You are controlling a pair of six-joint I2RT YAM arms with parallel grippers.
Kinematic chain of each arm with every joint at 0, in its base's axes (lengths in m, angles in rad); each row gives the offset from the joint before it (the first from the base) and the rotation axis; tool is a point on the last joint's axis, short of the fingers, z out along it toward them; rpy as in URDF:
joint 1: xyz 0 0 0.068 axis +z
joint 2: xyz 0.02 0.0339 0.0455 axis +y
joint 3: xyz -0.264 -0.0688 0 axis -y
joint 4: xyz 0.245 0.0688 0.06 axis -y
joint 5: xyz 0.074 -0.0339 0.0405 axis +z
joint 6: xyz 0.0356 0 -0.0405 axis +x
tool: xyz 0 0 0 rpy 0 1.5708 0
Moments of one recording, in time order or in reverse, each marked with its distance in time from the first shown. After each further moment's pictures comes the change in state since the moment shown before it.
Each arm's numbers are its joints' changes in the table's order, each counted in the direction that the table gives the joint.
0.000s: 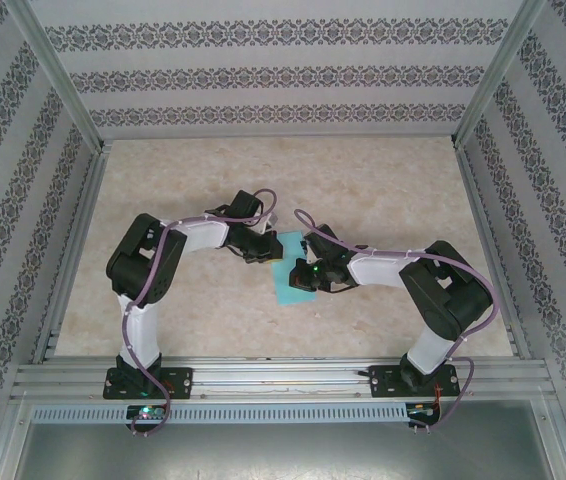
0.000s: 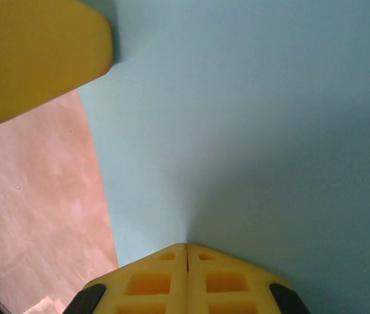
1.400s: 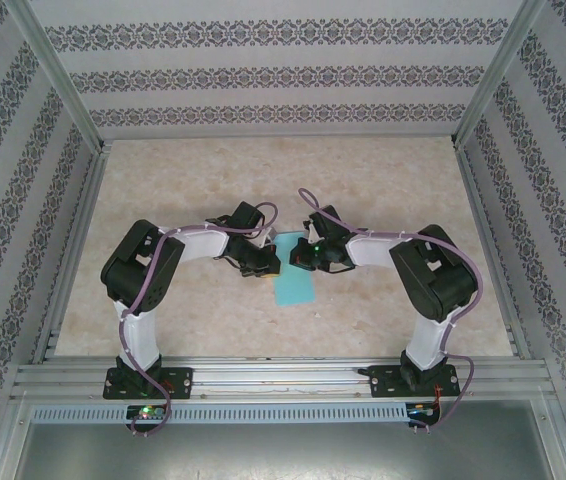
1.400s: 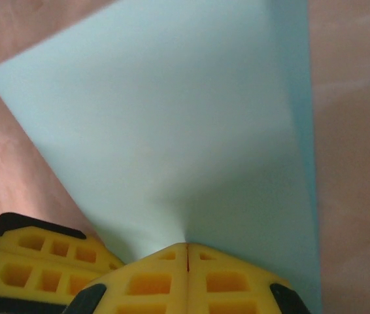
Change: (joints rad) left arm -0.046 -0.063 -0.094 -0.056 0.027 0.000; right arm -0.113 0.114 0.140 0.023 0.041 -0.051
